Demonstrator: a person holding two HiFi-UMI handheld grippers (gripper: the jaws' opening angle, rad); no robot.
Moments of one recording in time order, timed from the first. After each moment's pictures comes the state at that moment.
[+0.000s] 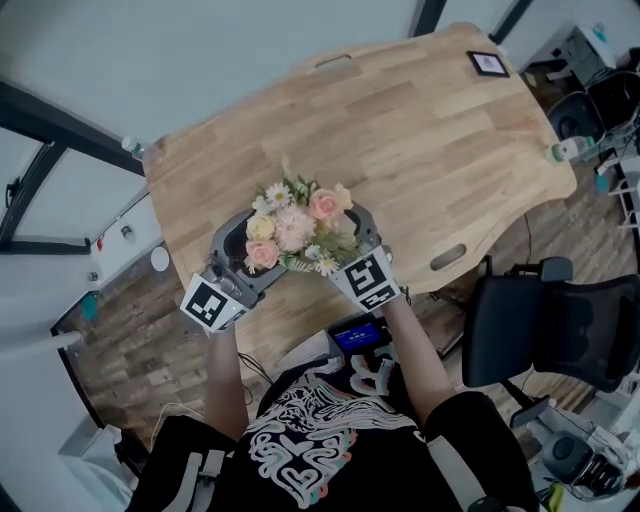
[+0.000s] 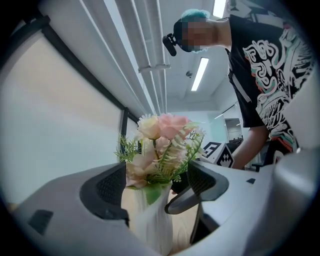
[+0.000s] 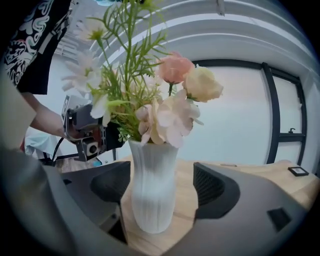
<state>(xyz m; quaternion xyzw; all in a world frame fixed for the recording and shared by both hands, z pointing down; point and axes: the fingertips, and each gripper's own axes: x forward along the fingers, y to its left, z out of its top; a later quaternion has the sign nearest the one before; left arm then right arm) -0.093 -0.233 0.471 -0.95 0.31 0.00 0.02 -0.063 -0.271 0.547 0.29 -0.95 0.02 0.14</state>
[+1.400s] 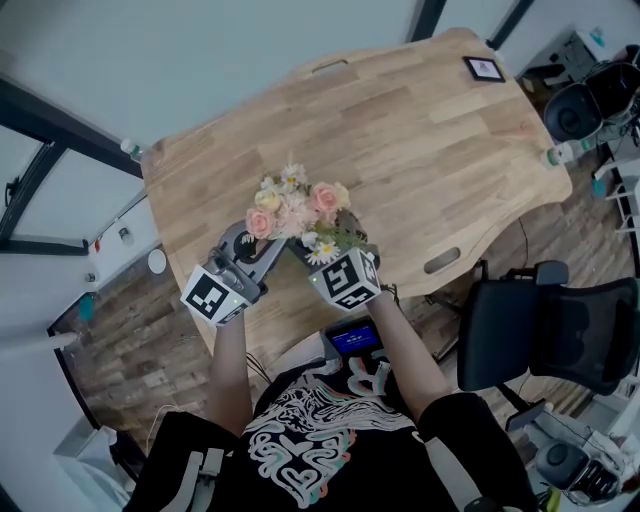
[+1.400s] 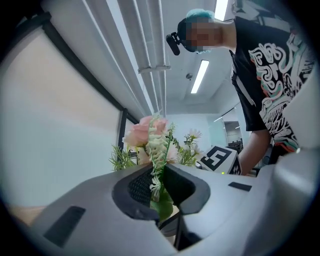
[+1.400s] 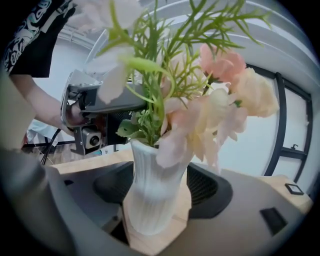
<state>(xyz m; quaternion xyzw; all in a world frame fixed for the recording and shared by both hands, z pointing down) -0.071 -0.246 0.459 -0.95 0.31 0.01 0.02 -0.079 -0.271 0.559 0.27 -0.94 -0.02 0.19</state>
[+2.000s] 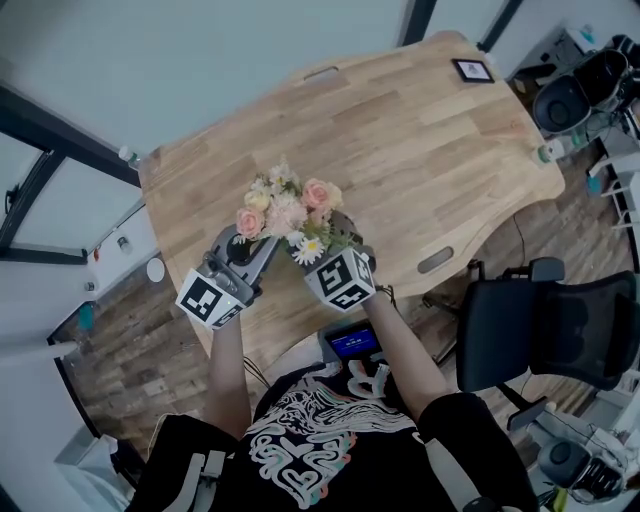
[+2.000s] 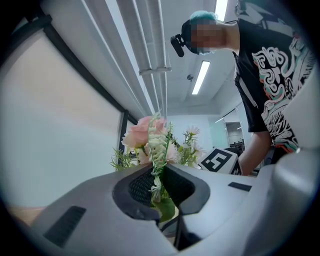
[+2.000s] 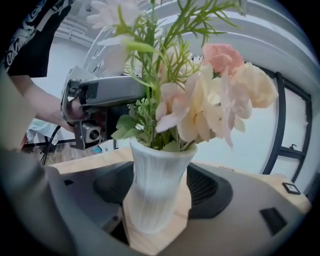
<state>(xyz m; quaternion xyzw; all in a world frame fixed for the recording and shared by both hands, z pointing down) -0.072 -0.242 0.452 -0.95 0.32 0.02 0.02 -0.072 -0.267 0.563 0.28 -0.94 -0.02 0.21</state>
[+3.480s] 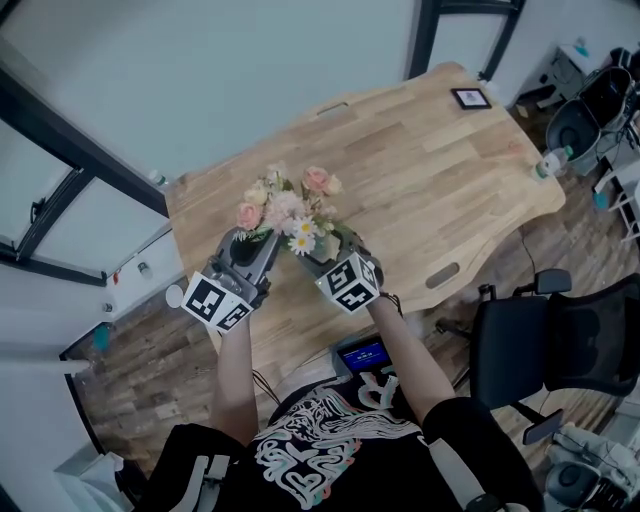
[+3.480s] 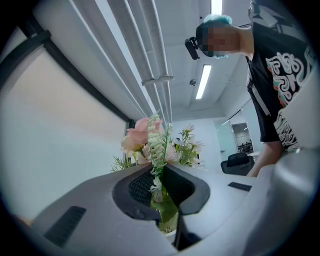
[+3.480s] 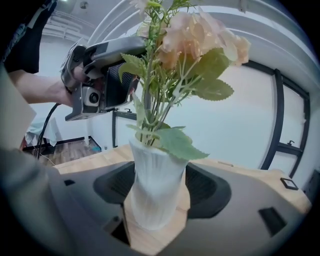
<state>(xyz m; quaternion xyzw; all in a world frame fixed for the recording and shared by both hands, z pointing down) -0.088 -0.240 0.385 -0.93 0.35 0.05 0.04 -0.071 -0.264 0.568 0.28 -0.93 0.00 0.22</state>
